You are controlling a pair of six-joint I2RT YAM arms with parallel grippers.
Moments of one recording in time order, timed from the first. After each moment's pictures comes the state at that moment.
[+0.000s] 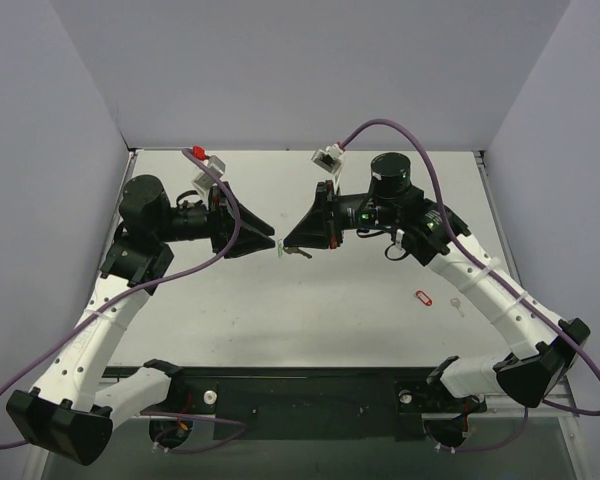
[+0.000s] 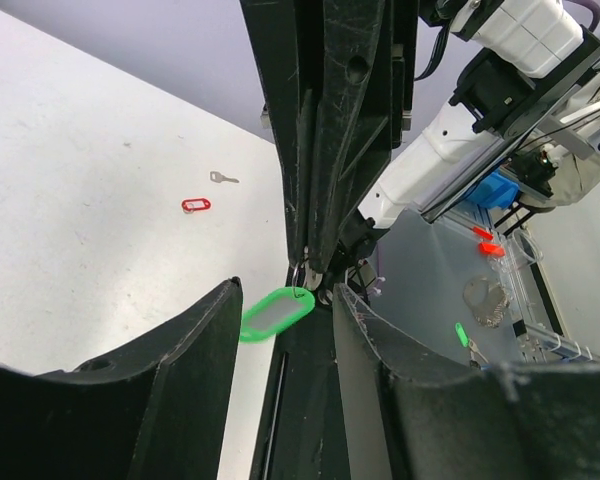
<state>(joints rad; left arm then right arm) -0.34 1.05 1.12 -0.07 1.10 -0.49 0.68 1.34 1.42 -0.35 -0.84 0.38</state>
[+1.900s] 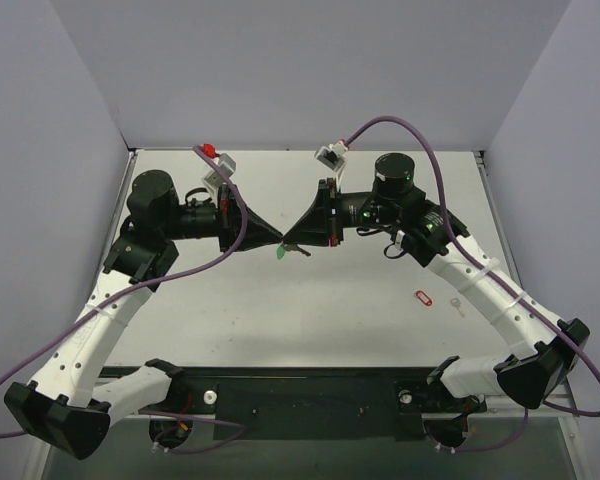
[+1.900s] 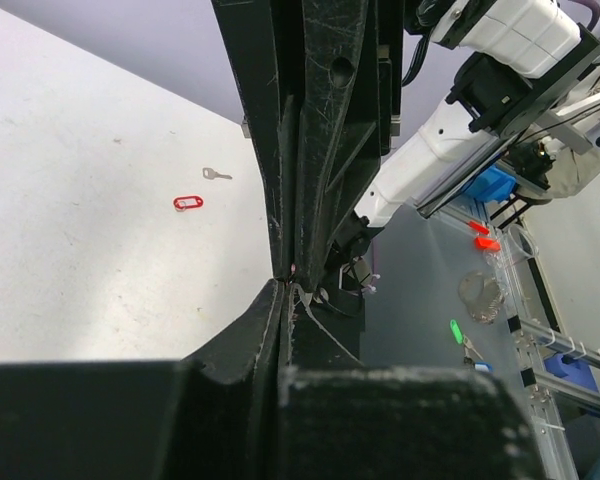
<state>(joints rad) -0.41 1.08 1.18 -0.14 1.05 -0.45 0.67 1.33 1.38 -0.23 -0.87 0.46</state>
